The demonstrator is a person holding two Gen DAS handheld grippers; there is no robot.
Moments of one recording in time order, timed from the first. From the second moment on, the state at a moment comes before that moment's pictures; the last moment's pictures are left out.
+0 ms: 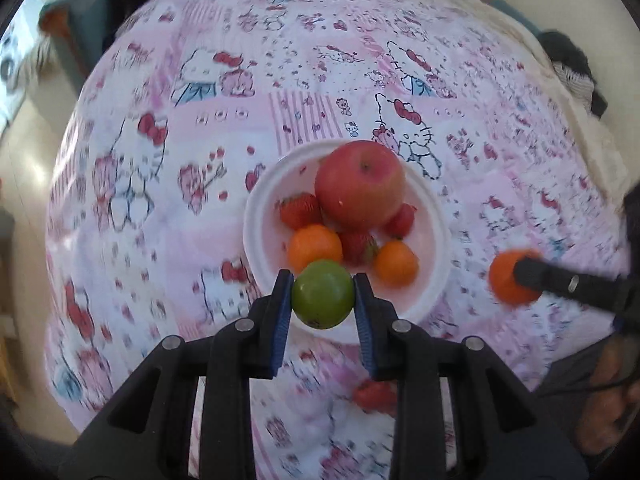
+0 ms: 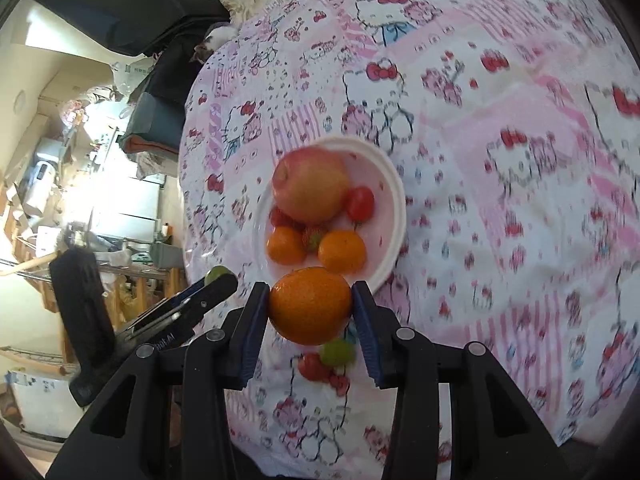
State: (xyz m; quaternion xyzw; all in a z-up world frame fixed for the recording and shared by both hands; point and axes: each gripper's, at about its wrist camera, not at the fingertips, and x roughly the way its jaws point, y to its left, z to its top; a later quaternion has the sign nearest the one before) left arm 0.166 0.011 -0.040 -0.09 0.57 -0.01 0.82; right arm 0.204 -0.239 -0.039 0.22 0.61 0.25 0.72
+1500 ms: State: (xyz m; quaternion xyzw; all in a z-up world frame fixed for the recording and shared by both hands) left arm 0.177 -0.035 -0.088 -0.01 0.58 -0.06 0.81; right arm 0.247 -0.190 -0.087 0.09 0.61 0.20 0.76
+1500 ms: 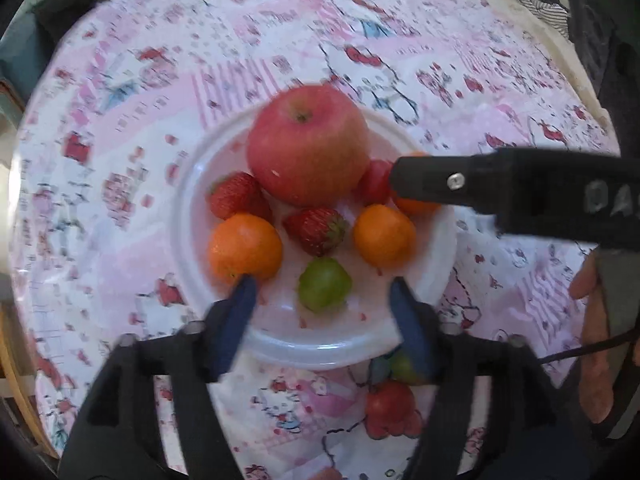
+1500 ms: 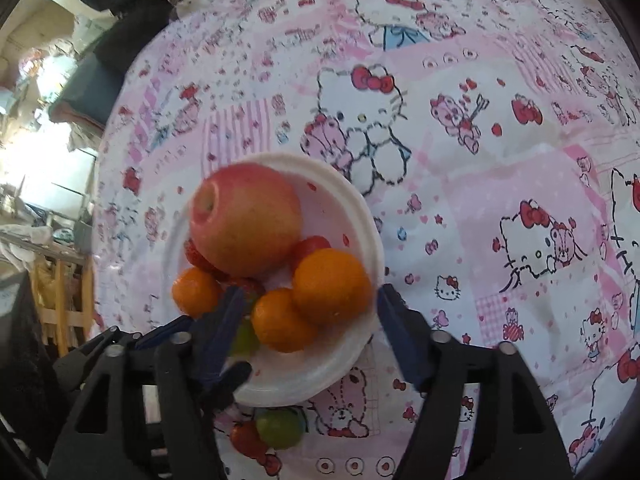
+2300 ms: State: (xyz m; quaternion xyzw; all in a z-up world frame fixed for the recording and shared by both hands) left arm 0.093 -0.026 -0.005 -0.02 0.49 -0.03 0.87; right arm 0.150 -0.246 -0.002 0.19 0.52 0.24 0.79
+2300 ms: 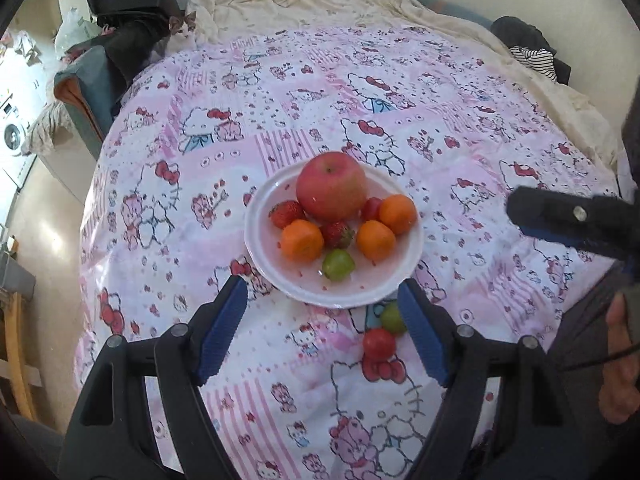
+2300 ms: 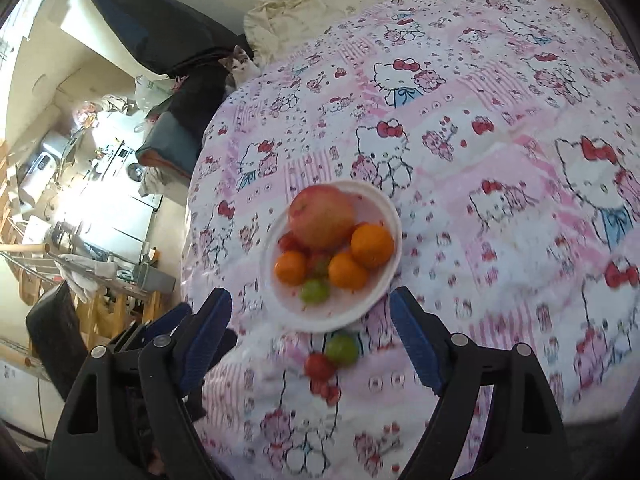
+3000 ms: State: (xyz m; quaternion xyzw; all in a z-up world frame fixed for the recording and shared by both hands) left arm 0.102 -0.072 -0.096 0.00 0.62 -0.10 0.77; right arm 0.139 -0.279 -0.043 0.27 0.56 0.20 0.76
